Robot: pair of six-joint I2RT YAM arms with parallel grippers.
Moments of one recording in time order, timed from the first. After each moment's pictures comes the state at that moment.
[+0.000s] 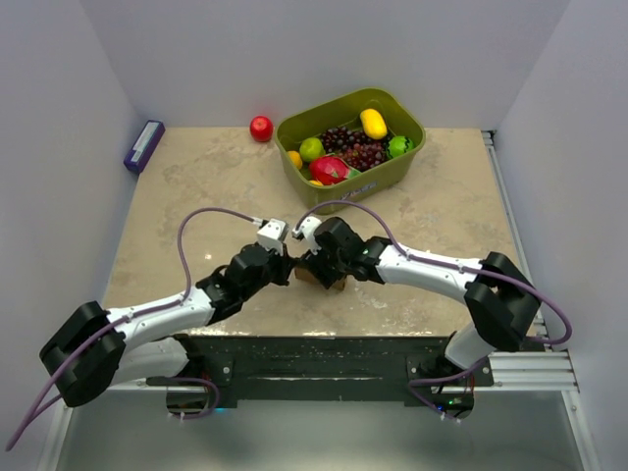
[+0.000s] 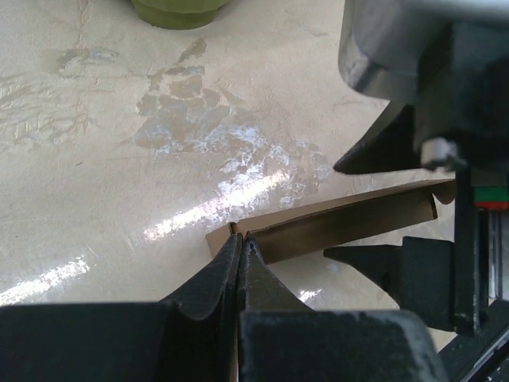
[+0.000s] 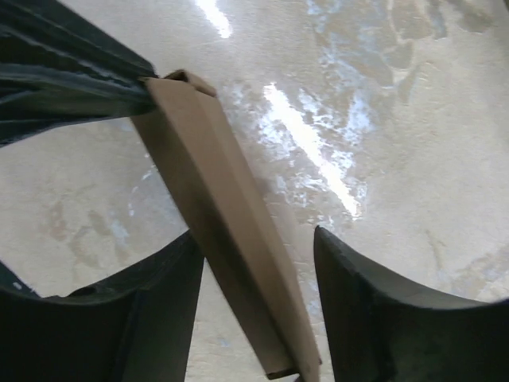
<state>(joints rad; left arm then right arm) -0.82 1.14 0.42 0.28 -0.18 -0.39 0.92 1.57 0.99 -0.31 0.08 -0.03</state>
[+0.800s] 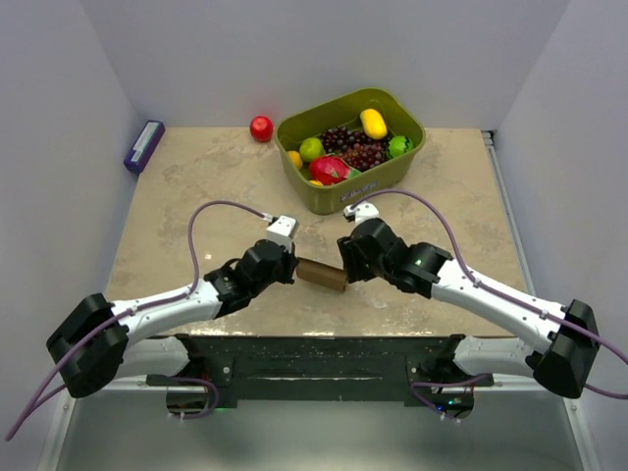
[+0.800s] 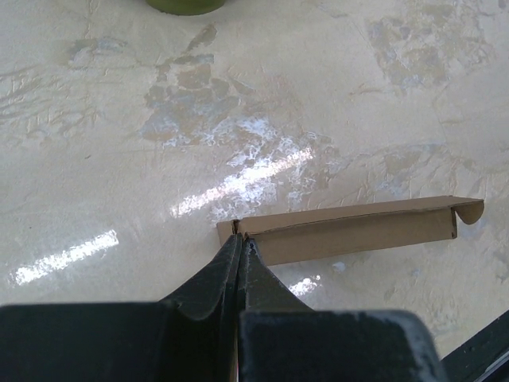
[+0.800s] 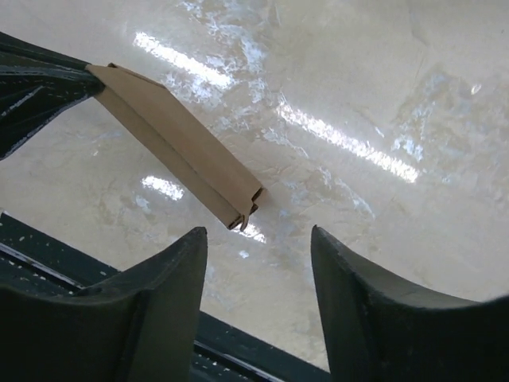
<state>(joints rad) -0.87 1.20 0.54 0.12 -0.26 -0.39 0.91 1.18 0.97 -0.61 0.30 0.39</state>
